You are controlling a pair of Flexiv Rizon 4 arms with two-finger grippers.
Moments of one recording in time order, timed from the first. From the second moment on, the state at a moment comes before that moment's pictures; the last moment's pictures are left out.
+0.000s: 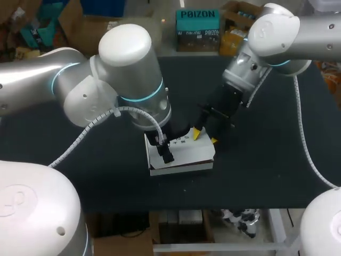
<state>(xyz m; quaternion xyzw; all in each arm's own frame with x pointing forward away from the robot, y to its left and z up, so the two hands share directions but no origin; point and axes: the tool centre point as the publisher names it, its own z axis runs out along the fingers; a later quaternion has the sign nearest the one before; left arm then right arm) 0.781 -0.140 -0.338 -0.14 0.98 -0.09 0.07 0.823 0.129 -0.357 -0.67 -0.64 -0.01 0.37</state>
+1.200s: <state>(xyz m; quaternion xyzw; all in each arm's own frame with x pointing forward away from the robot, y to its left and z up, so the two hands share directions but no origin) 0.800 -0.139 -0.338 -0.17 0.97 -0.06 0.14 0.823 0.129 -0.357 -0.67 -0.64 -0.01 0.37</state>
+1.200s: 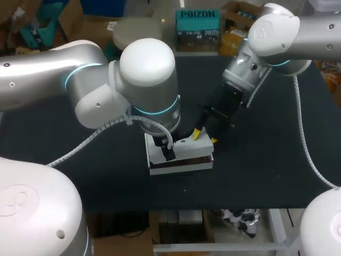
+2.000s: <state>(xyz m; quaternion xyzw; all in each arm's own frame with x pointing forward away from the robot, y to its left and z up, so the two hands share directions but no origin) 0.801 -0.139 -0.342 -0.17 0.96 -0.04 0.21 0.824 0.129 -0.358 -0.67 -0.64 -0.01 0.37</state>
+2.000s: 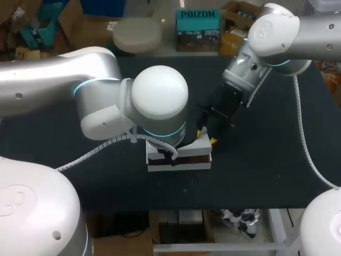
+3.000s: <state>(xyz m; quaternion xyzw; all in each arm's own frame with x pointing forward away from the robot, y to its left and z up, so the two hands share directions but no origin) 0.795 -0.144 -0.345 -0.16 0.95 -0.04 0.25 0.823 0.127 -0.359 -0.67 -0.64 0.00 0.37</state>
